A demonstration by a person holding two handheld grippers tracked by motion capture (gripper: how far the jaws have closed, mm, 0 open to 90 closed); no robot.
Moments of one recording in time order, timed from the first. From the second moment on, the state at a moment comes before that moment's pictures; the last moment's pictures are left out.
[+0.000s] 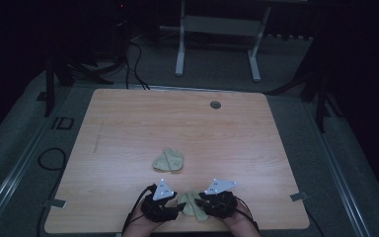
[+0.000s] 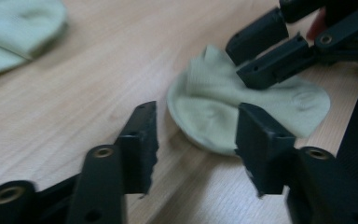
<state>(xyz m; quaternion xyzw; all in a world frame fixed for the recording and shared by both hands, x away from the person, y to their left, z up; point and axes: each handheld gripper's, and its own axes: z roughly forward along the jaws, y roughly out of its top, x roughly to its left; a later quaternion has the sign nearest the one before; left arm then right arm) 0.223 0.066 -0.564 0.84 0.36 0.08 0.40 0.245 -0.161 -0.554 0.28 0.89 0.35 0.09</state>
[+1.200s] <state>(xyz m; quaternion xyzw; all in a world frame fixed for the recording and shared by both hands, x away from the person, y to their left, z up) 0.216 0.089 -0.536 0.80 0.40 0.12 0.42 0.233 -0.223 -0.489 0.32 0.83 0.43 0.13</state>
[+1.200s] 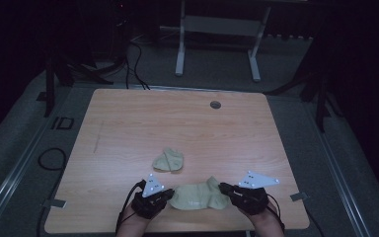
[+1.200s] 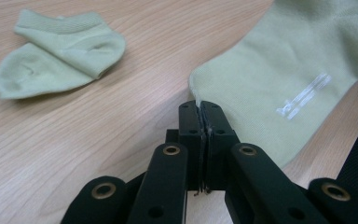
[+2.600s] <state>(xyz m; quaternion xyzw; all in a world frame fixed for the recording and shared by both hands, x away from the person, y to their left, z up) 0.217 0.079 -0.567 0.84 0.38 0.10 0.37 0.243 -0.216 -0.559 0.32 0.87 0.35 0.11</state>
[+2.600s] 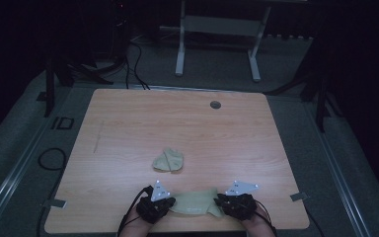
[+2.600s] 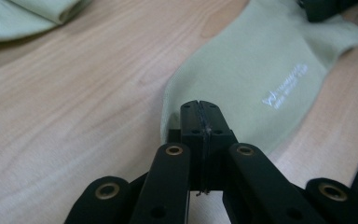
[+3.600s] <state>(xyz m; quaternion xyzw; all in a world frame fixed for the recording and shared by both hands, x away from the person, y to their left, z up) 0.215 0.091 -0.559 0.82 0.37 0.09 0.42 0.243 -0.217 -0.544 0.32 0.87 0.36 0.09</state>
